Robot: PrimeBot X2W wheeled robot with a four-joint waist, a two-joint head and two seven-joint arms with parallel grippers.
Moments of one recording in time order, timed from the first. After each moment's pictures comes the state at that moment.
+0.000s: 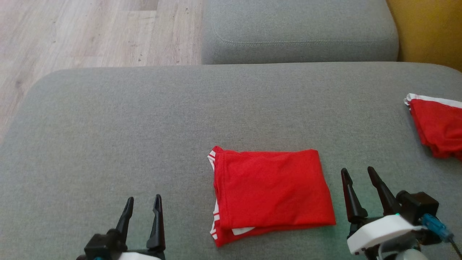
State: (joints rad) left arm 0.05 0.34 -0.58 0.09 -0.67 0.28 -0.25; right arm 0.10 -0.05 0.06 0.12 0.22 0.13 -0.05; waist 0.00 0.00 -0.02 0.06
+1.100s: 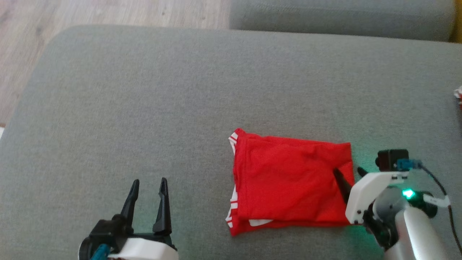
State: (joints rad) left arm 0.00 0.29 -0.54 0.11 -0.61 0.25 -0.25; right arm -0.14 -0.05 -0.01 0.32 0.17 0.13 0.49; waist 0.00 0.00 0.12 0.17
